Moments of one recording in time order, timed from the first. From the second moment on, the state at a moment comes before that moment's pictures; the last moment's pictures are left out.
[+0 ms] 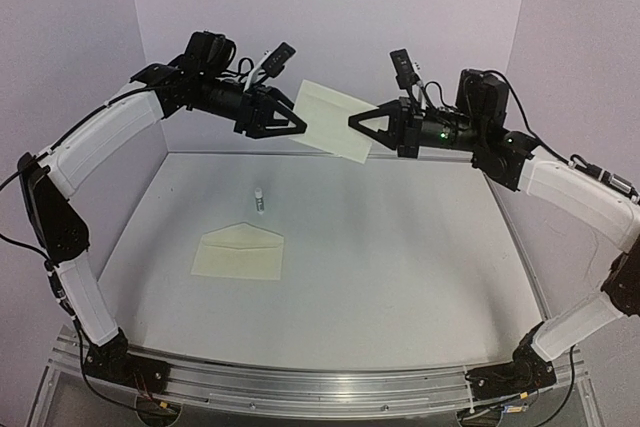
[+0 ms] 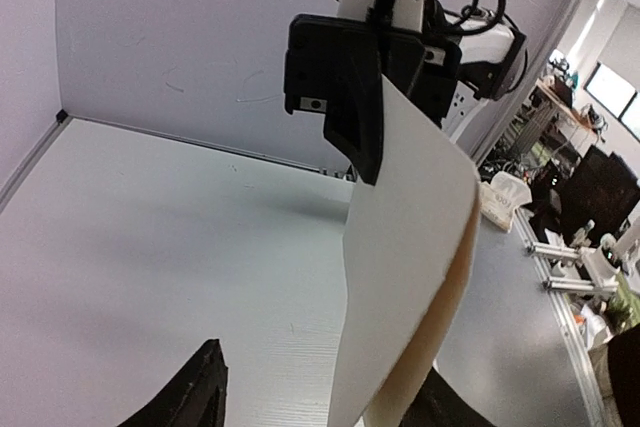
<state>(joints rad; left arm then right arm) -0.60 1.77 1.95 -0.70 1.08 0.18 0.64 1.44 1.34 0.08 -0.79 0.18</state>
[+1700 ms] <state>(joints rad) -0.72 1.77 1.95 -0.95 0.71 0.64 0.71 1.62 1.62 -0.53 -0.61 -0.21</state>
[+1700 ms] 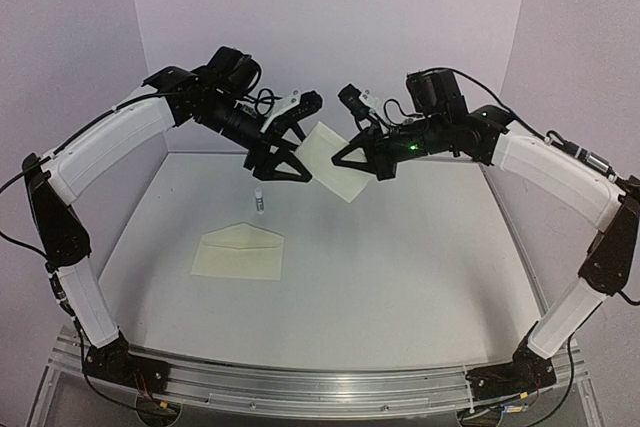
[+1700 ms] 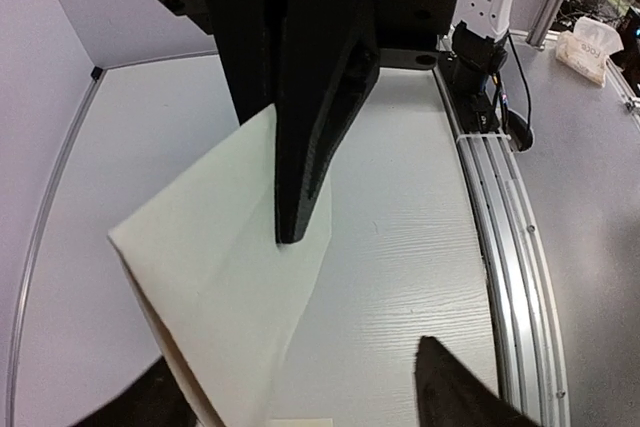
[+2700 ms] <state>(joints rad) -0.23 1.86 1.31 -0.85 0.58 0.89 0.80 2.06 1.69 -0.36 -0.45 0.02</state>
